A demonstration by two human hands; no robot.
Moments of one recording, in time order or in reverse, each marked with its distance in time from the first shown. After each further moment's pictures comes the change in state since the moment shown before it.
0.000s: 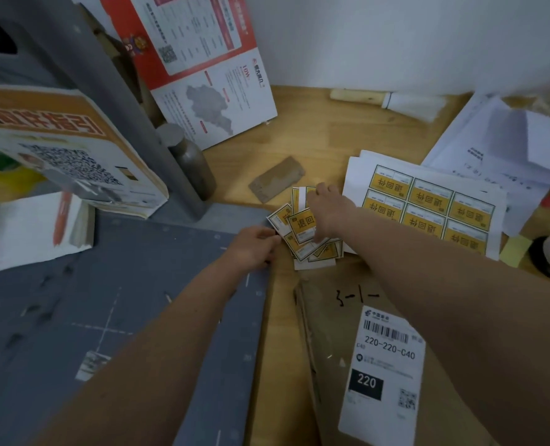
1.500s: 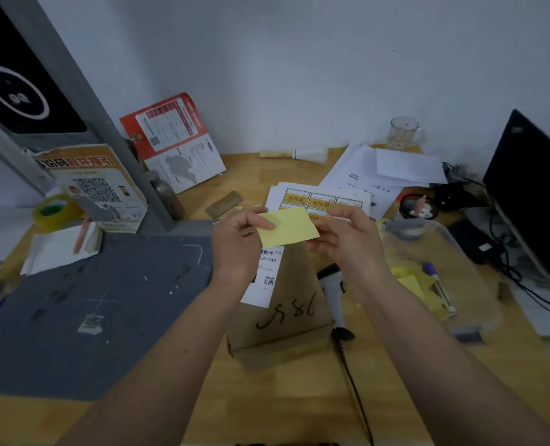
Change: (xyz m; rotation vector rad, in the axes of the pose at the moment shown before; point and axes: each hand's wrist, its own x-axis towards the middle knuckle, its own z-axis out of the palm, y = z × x) left_hand -0.270 0.019 0.156 -0.434 0.302 0.796; right_hand -0.386 0.064 0.019 2.003 0.675 0.059
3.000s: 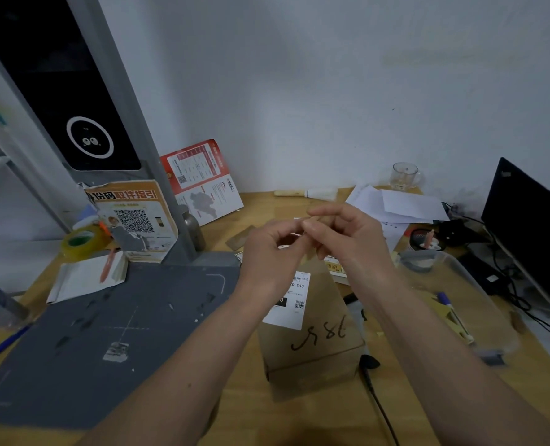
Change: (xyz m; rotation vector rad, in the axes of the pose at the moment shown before) left_hand -0.033 0.068 -0.039 0.198 -0.215 0.198; right_hand -0.053 -0.035 0.062 -0.156 -0.203 -0.395
